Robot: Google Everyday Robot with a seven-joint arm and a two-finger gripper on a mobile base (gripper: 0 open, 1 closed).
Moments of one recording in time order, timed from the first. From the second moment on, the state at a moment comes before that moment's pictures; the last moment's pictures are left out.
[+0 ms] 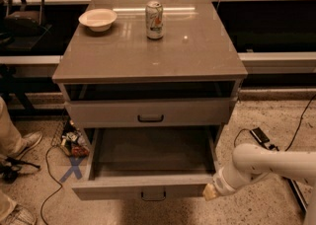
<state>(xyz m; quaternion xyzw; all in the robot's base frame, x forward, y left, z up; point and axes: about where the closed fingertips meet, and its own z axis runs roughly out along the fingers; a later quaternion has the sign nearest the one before) 0.416 -0.192 0.421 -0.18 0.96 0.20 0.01</state>
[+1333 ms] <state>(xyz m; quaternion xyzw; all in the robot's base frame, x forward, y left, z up) 0.492 -0.170 0.392 -0.15 0.96 0.20 0.10</state>
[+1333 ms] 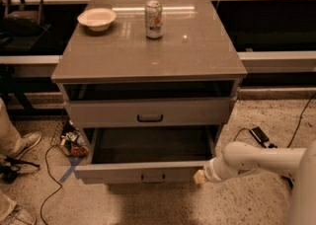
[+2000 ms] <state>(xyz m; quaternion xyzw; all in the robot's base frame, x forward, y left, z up) 0.546 -0.152 0.392 -0.13 0.95 0.23 0.17</state>
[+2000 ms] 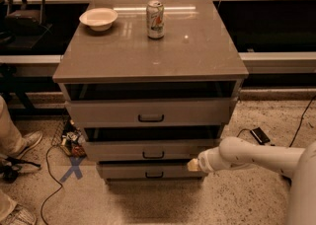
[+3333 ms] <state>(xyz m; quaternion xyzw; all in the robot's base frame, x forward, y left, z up) 0.633 -0.121 0.394 -0.12 0.93 0.27 0.23</state>
